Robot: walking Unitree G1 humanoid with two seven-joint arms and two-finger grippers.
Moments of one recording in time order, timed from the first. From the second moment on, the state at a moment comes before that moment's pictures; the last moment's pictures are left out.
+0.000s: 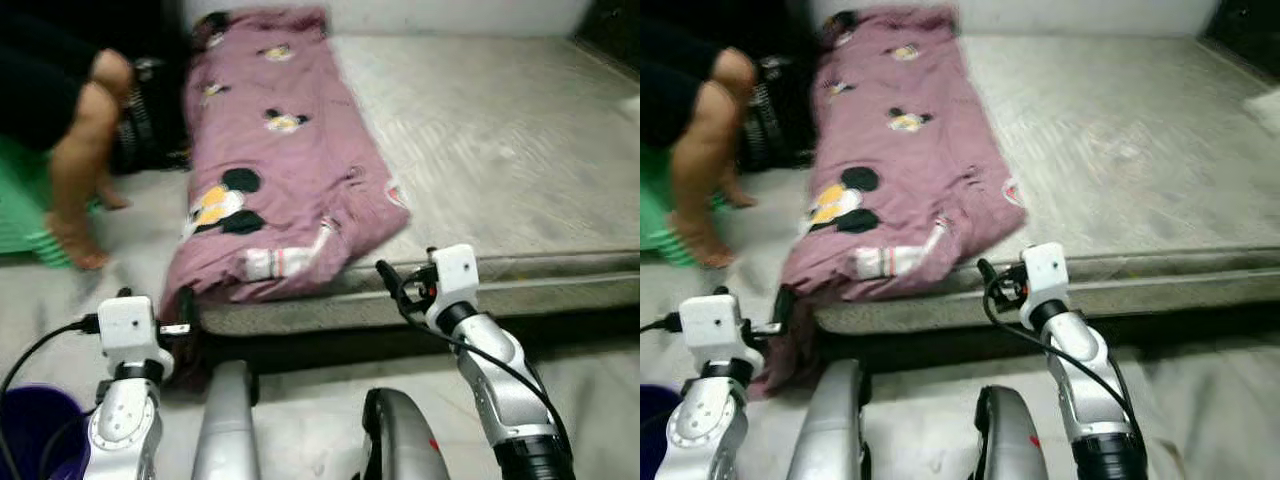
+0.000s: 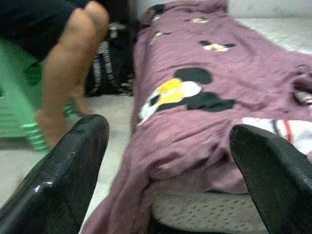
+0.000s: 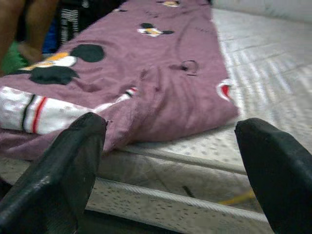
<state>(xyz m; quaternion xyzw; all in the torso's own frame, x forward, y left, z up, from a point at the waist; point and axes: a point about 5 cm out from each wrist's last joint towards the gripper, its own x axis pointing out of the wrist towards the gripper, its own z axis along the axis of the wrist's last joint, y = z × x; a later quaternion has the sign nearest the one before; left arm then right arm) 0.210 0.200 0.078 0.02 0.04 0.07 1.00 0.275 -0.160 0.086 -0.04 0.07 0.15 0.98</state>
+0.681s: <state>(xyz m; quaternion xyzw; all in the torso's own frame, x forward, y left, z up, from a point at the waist) 0.213 0.197 0.082 0.02 0.03 0.06 1.00 0.277 -0.157 0.087 -0.05 0.07 0.17 0.98</state>
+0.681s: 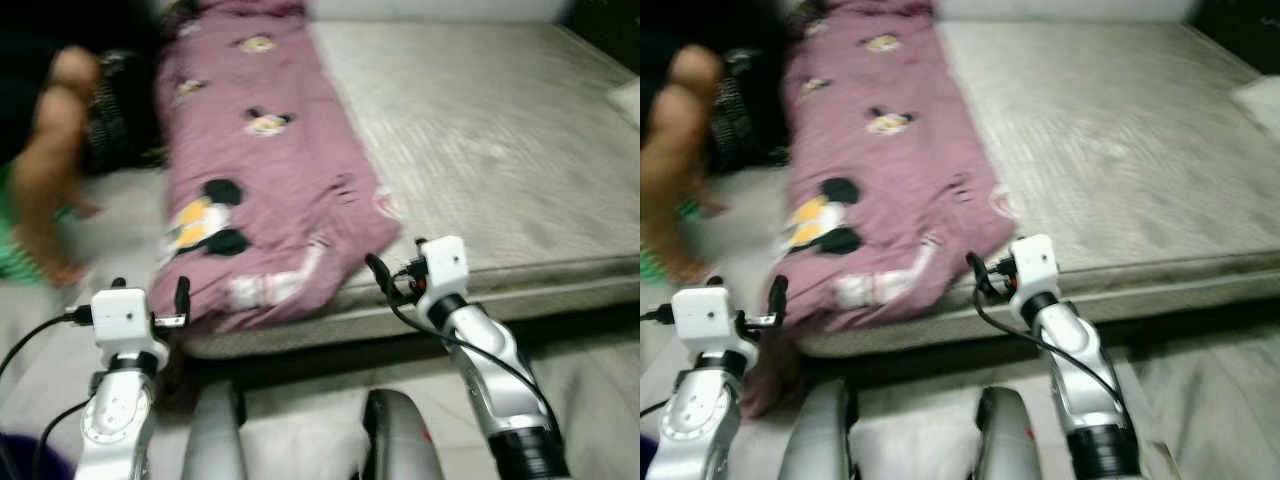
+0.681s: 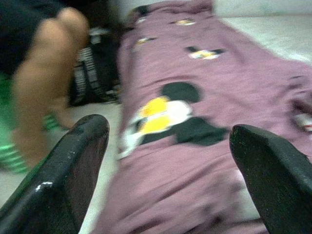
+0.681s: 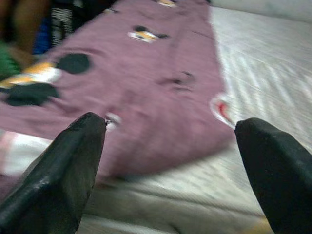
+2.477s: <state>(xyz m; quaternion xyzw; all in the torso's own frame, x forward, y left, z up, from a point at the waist) 0.221 0.209 0.098 0.04 0.01 0.07 1.00 0.316 -0.130 0.070 -0.04 0.13 0.20 0.97</state>
